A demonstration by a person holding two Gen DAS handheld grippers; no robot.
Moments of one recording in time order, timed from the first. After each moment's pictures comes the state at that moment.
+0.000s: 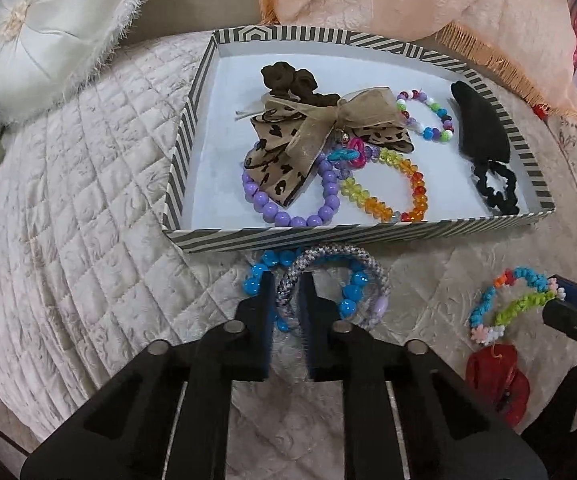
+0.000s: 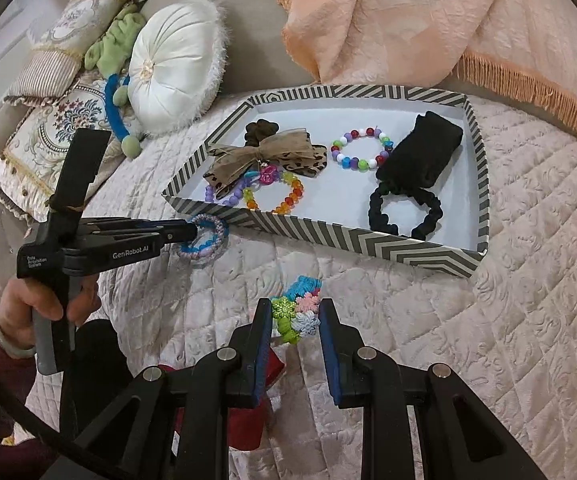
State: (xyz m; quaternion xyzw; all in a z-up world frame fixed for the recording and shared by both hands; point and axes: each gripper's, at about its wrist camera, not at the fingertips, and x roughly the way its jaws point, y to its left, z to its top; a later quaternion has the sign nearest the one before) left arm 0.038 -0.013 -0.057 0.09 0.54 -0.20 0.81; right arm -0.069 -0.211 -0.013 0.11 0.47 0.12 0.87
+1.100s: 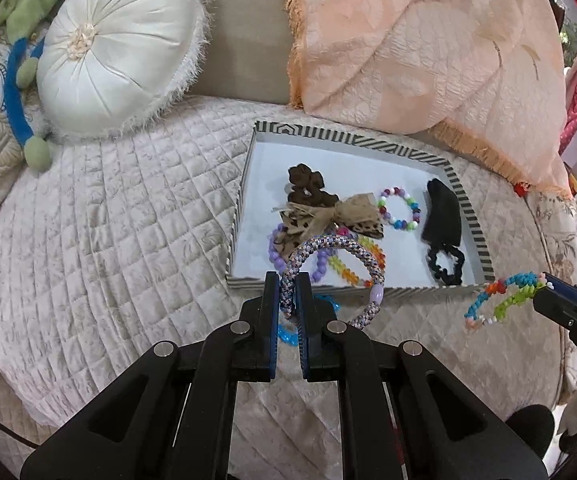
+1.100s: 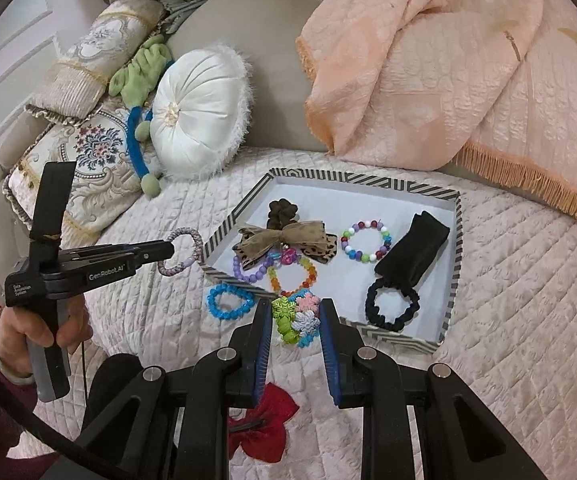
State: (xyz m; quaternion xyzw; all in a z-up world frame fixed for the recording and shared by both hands) left arm 0.021 0.021 0.036 0.01 0.47 -0.18 0.86; right arm -0.059 -0.209 0.073 0.08 0.41 0.12 0.90
